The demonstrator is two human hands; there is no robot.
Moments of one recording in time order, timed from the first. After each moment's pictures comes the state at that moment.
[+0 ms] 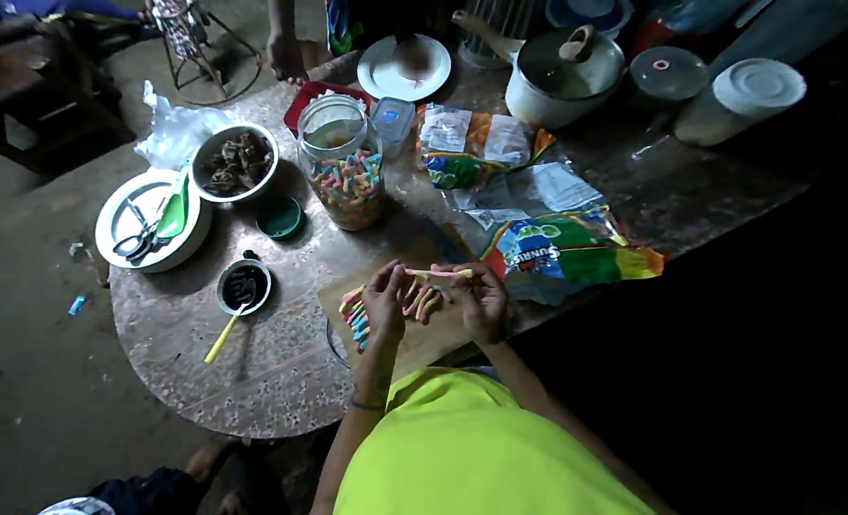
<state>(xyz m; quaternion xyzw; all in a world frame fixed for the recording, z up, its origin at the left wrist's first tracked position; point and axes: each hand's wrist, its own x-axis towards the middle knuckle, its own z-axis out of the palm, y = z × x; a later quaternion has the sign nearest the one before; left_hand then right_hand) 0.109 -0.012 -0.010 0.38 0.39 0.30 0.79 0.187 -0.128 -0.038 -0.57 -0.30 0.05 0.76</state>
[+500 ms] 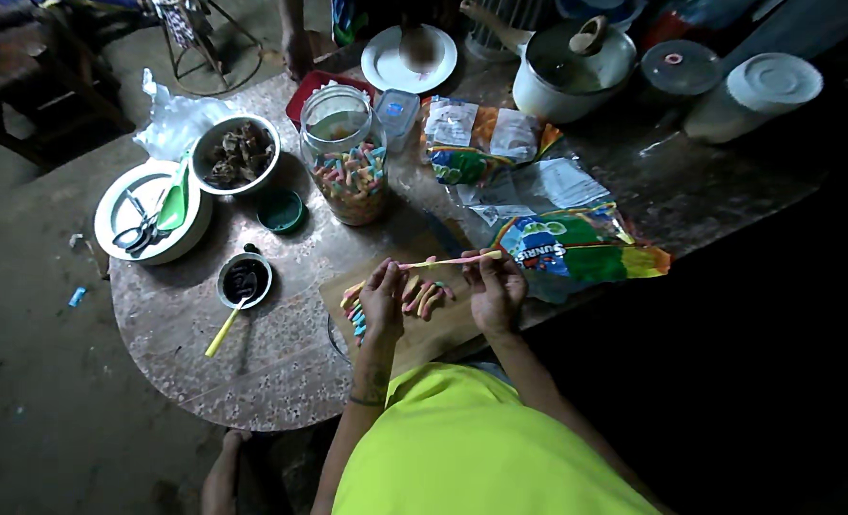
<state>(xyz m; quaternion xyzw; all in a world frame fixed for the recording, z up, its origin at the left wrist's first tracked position) 0.107 -0.007 -0.005 0.29 0.44 0.29 0.80 0.194 -0.127 -0.023 -0.51 -0.12 0.10 0.84</state>
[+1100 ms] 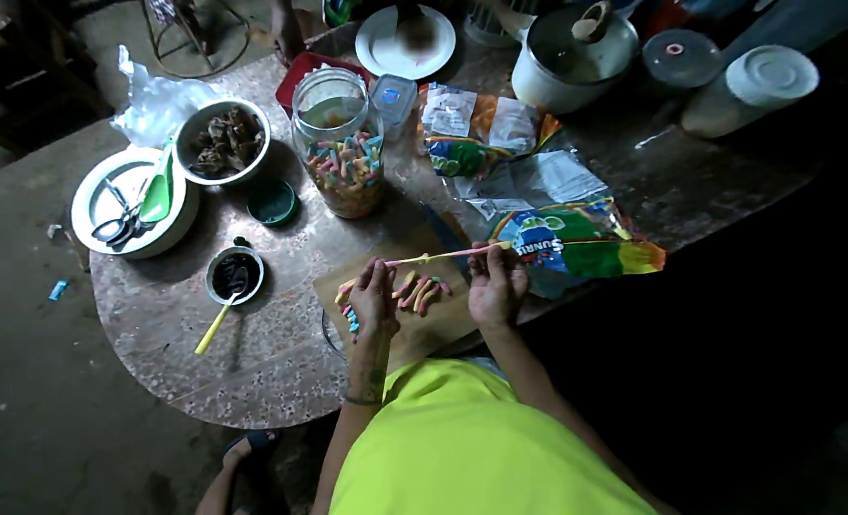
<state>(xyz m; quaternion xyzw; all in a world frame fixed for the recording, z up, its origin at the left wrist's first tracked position) 0.104 -0.003 -0.016 0.27 0.46 0.33 0.78 0.197 -0.119 -0.021 -0.52 -0.01 0.08 0.85</state>
